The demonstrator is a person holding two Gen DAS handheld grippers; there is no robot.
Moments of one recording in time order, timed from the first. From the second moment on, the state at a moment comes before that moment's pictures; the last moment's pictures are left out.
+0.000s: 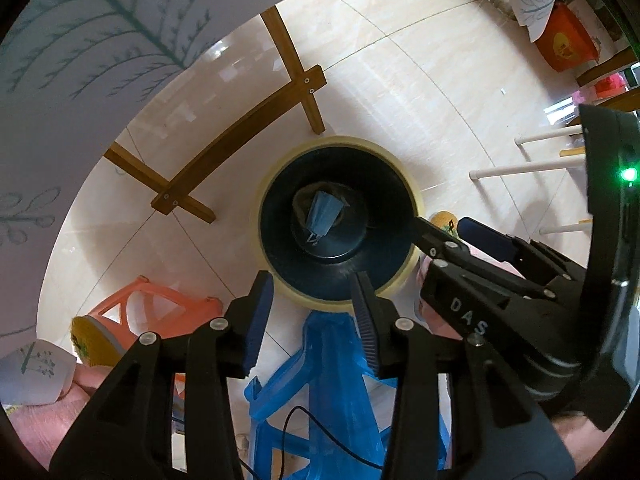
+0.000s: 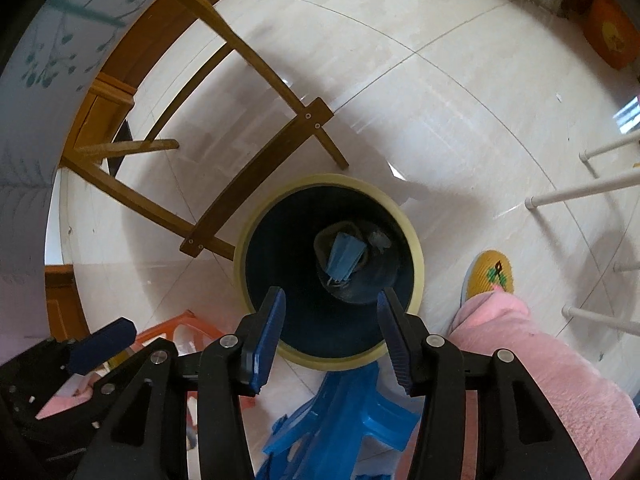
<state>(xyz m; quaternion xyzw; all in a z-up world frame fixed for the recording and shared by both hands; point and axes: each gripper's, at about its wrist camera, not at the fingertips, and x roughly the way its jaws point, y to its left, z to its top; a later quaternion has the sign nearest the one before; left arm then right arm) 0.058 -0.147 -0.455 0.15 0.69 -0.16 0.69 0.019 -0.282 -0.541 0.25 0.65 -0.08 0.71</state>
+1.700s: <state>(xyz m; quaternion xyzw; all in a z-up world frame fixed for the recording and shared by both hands) 0.118 -0.041 -0.143 -0.01 0.53 -0.18 0.83 0.137 -0.235 -0.124 0.13 0.43 0.05 0.89</state>
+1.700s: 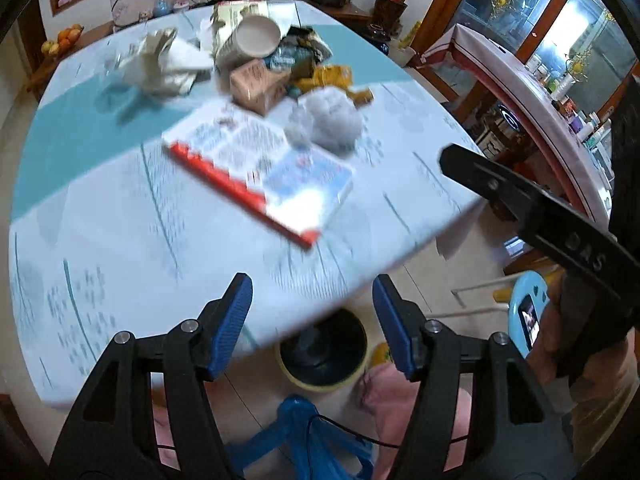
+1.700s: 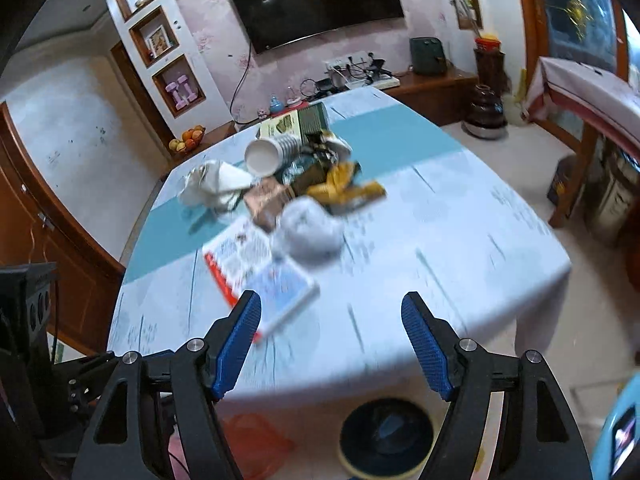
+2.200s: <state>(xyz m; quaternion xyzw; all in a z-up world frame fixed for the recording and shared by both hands) 0.205 -0.030 -0.184 -0.04 0.54 -0.17 0.82 0.270 -0.213 -0.184 0.13 0.49 0.07 0.86</state>
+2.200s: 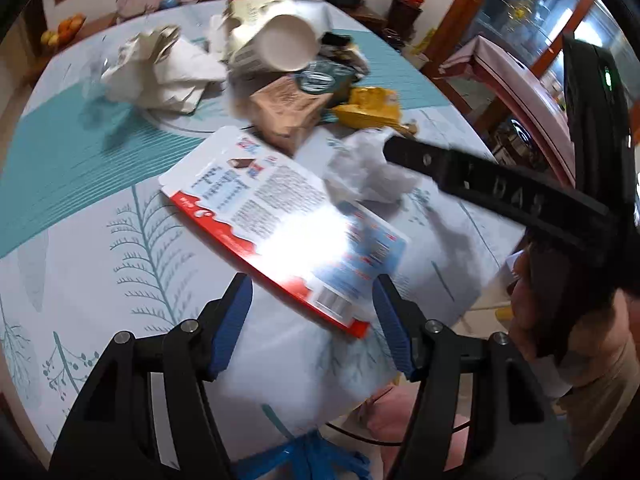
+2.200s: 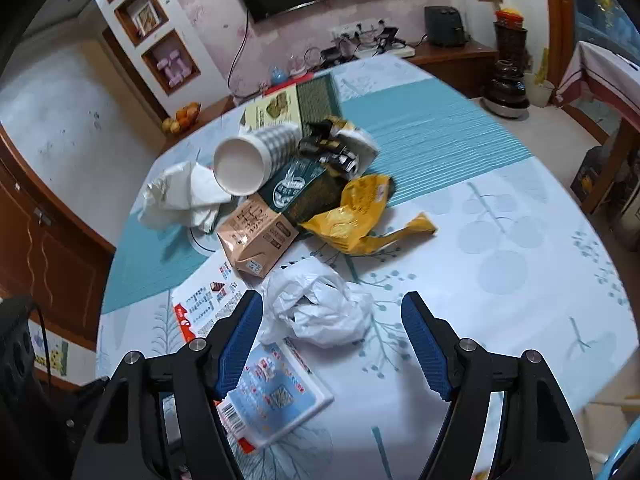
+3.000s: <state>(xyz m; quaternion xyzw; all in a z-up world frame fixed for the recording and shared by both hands) 0.247 0.025 -0.205 -0.16 0.59 -0.07 0.79 0.228 -0.174 -0.224 0.23 0.52 0.13 0.81</state>
